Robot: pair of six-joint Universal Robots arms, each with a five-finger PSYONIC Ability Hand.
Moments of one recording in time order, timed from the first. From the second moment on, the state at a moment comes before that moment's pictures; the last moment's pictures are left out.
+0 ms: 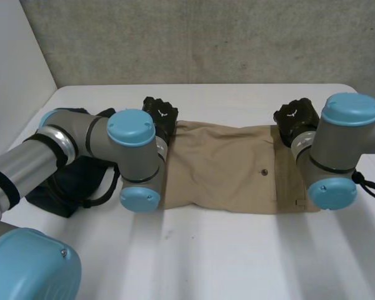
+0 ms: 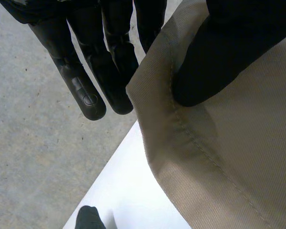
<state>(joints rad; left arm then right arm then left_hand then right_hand) 4.07 -2.61 -0.73 3.30 -1.83 3.77 1.93 -0.83 1.16 -0.19 1.66 2.41 1.07 1.15 1.16 1.16 0.96 0.89 1.08 1.10 1.10 0.92</state>
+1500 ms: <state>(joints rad) 4.10 -1.91 -1.70 3.58 -1.66 3.43 1.45 -1.26 1.76 -0.16 1.32 2.54 0.19 0.20 0.21 0.20 0.05 0.92 1.17 1.17 1.19 0.95</state>
